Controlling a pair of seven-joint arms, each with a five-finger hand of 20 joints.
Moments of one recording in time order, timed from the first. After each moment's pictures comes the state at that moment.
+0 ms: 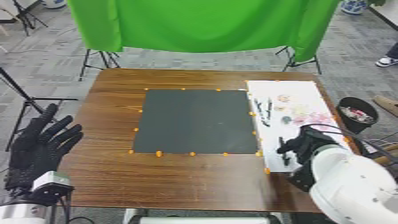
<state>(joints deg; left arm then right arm) 148.4 -42.4 -105.4 -131.8 17.3 20.0 35.1 -97.0 -36.1 69.0 -131.6 -100.3 -2.7 71.5</state>
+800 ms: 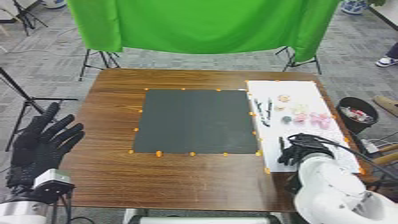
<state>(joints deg) 146.9 -43.6 -105.5 -131.8 18.4 19.9 32.4 -90.4 -35.5 56.1 -126.6 -109.6 -3.2 74.5</state>
